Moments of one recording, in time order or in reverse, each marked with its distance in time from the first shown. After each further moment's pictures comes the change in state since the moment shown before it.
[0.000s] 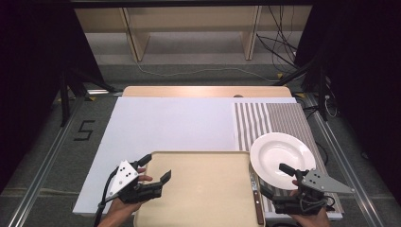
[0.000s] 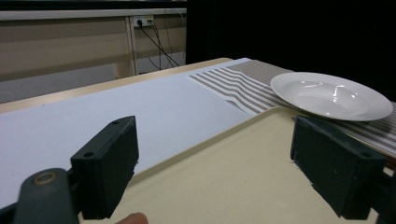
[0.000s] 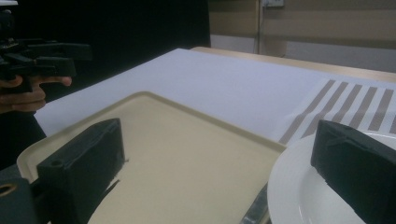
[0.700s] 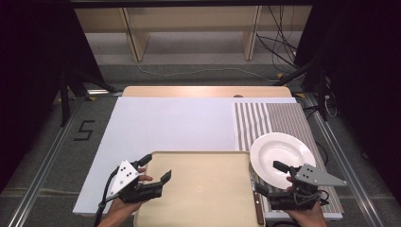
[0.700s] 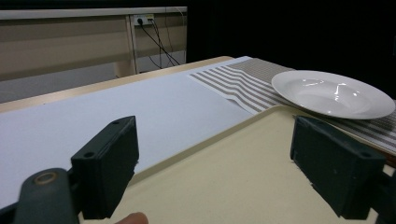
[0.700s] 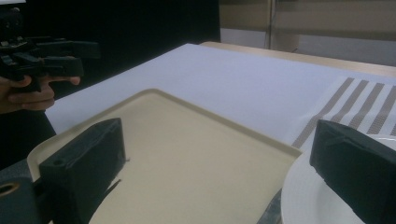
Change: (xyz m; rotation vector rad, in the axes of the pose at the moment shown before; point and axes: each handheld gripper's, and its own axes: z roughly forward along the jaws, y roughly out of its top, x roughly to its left) left arm 0.000 0.000 0.001 0.007 0.002 0.006; right arm 0.000 0.006 0.013 0.030 0.044 0.004
